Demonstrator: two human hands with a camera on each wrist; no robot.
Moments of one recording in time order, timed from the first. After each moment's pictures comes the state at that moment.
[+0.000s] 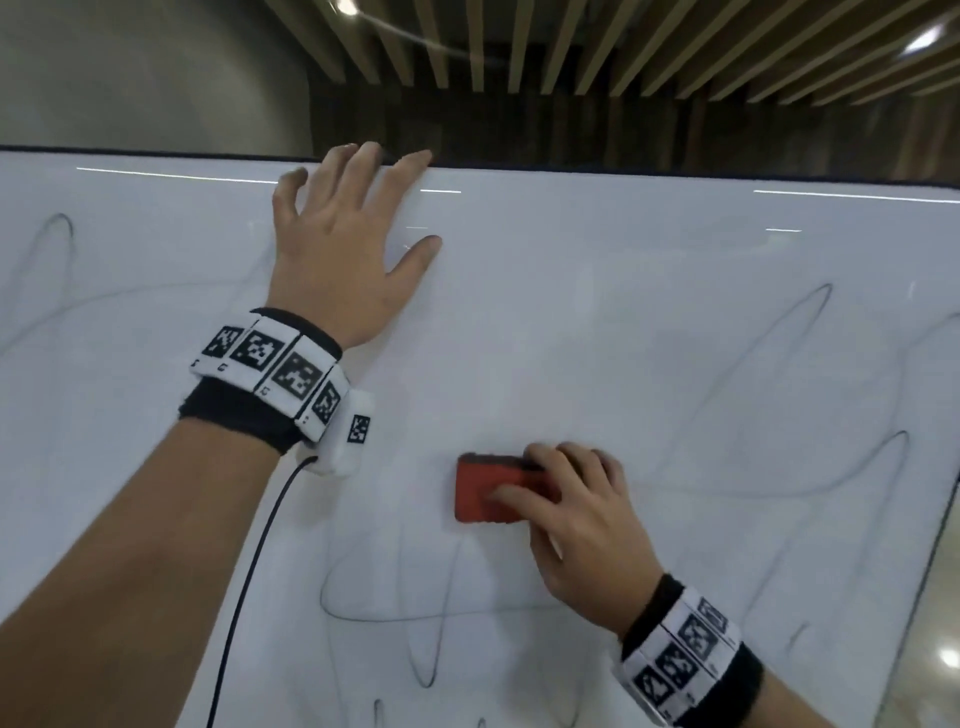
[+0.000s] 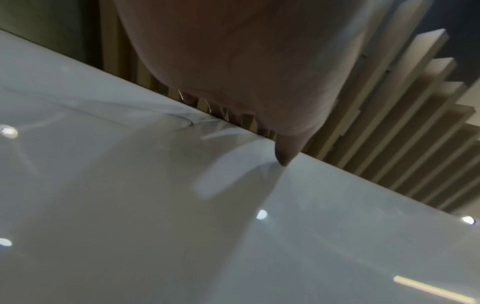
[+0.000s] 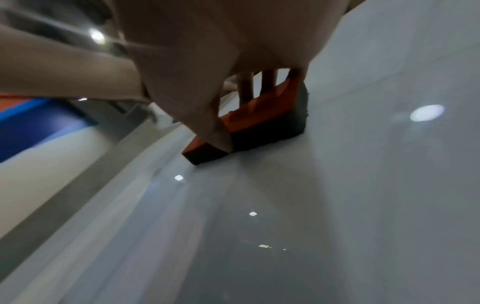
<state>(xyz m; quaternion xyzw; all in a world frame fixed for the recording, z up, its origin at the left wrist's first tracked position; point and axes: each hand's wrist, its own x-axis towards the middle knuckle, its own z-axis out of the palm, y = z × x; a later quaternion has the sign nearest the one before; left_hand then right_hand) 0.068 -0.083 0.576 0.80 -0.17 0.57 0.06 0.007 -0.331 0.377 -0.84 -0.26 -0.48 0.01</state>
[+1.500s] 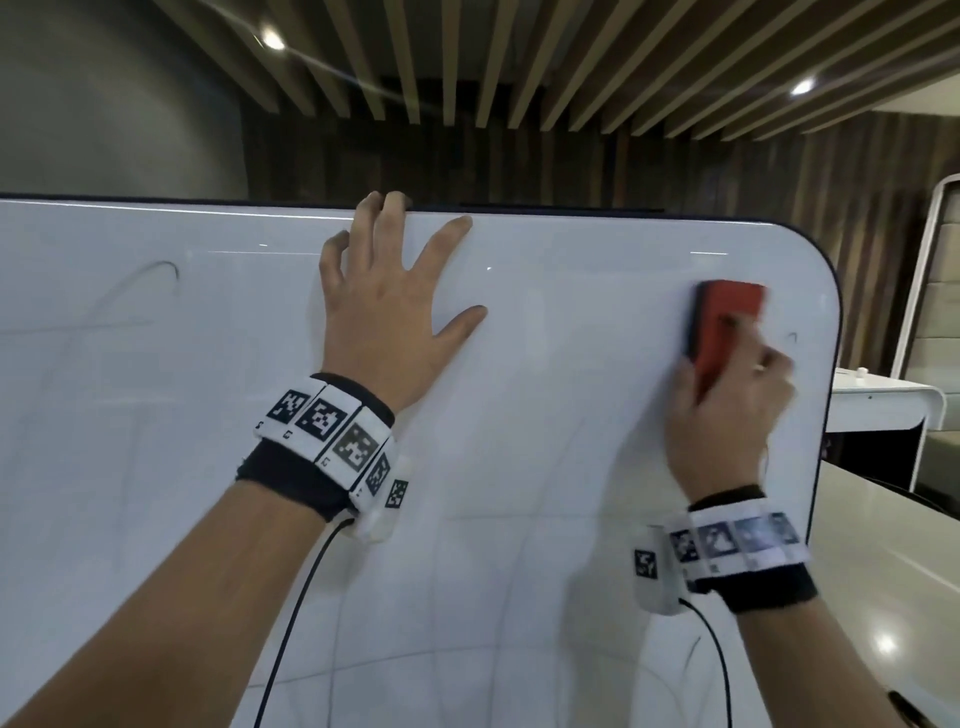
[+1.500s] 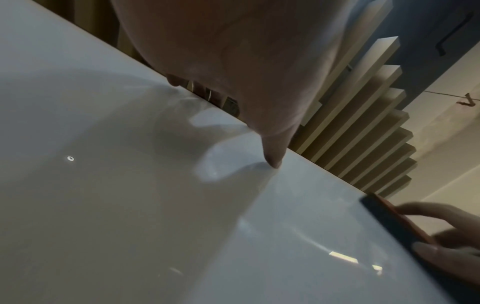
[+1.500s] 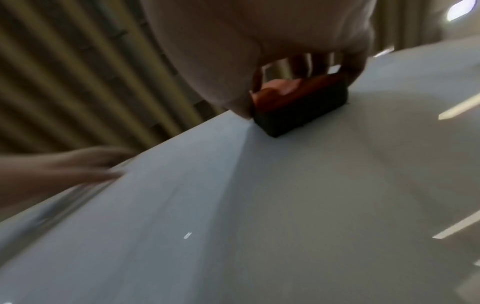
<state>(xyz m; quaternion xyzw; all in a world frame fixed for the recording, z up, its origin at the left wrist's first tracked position) 0.054 -0.224 0.566 0.80 -0.20 0.55 0.10 0.006 -0.497 0.484 -0.71 0.13 -0.64 0.27</state>
